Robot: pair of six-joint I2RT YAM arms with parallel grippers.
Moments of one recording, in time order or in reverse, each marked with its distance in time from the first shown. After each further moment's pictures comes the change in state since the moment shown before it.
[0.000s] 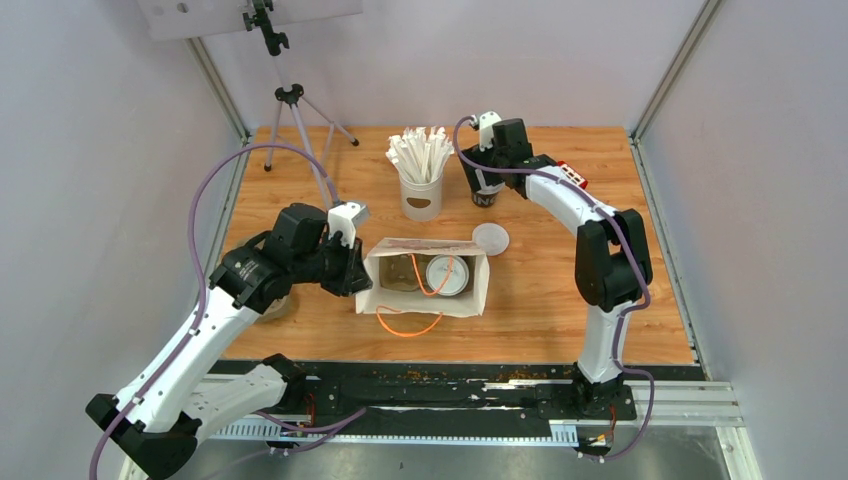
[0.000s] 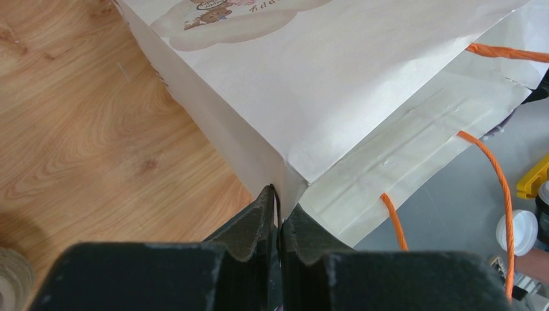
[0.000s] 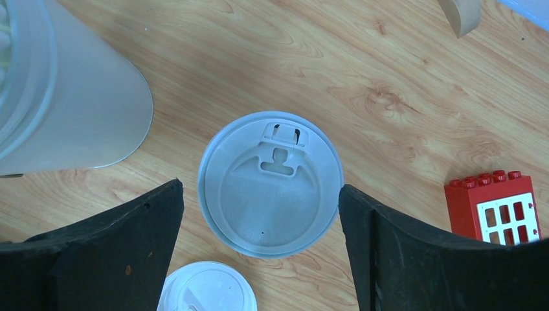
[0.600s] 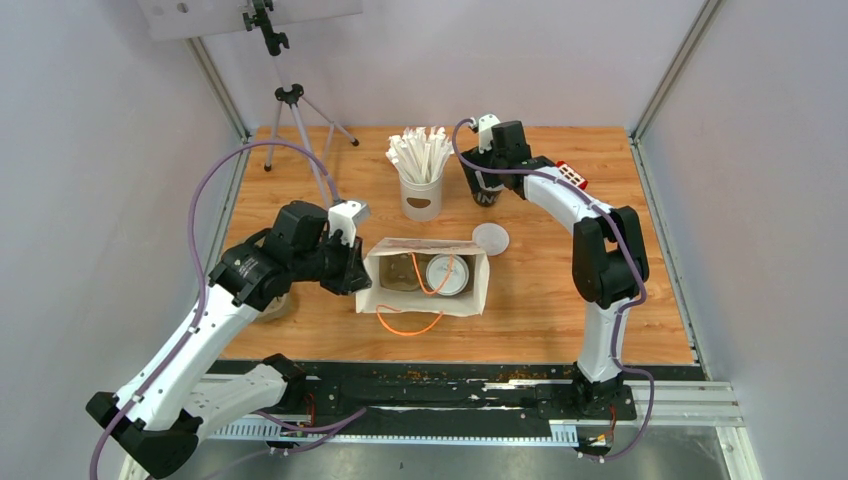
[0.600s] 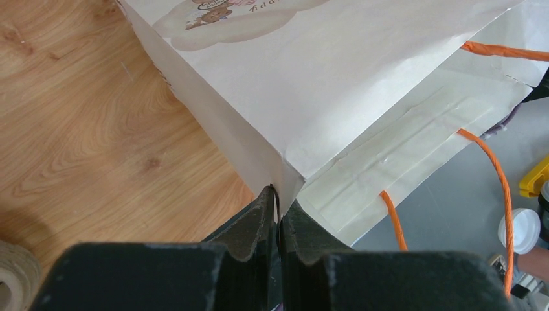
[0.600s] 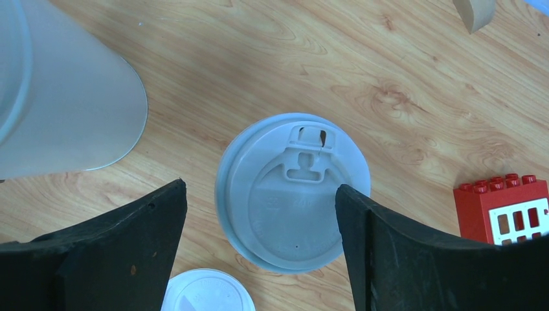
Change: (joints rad) left arm 0.000 0.015 0.023 -0.022 -0.005 0.010; right arm -0.001 0.030 -0.001 0.018 -0.003 0.000
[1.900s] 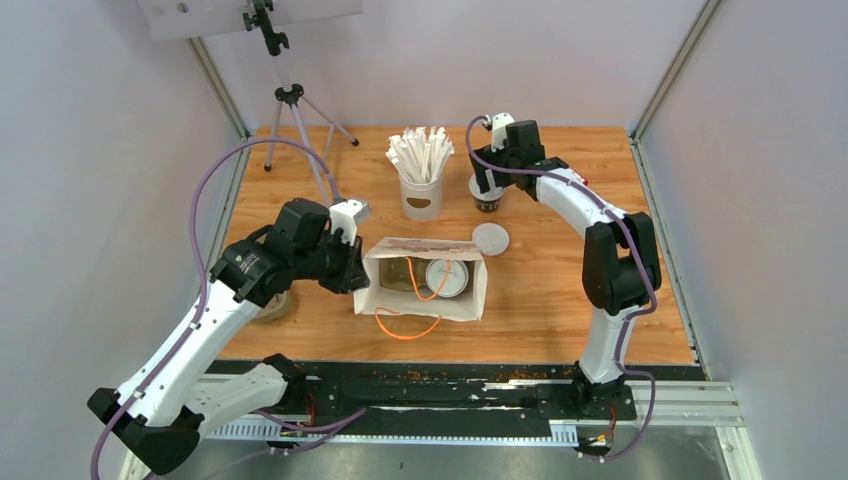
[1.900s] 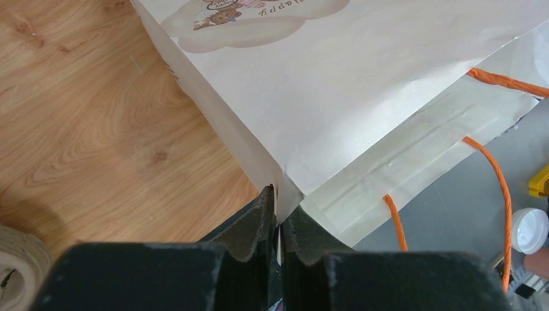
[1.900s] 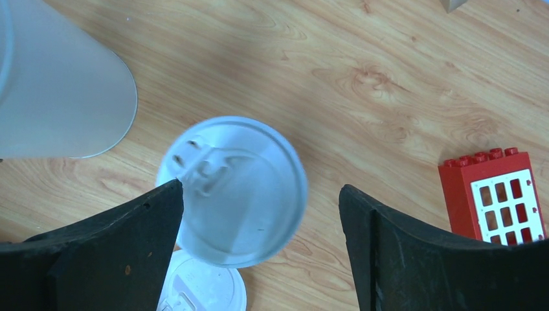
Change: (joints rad) left arm 0.000 0.021 0.029 -0.036 -0.022 0.012; right arm -0.043 -0.071 -0.055 -0.002 -0.034 0.019
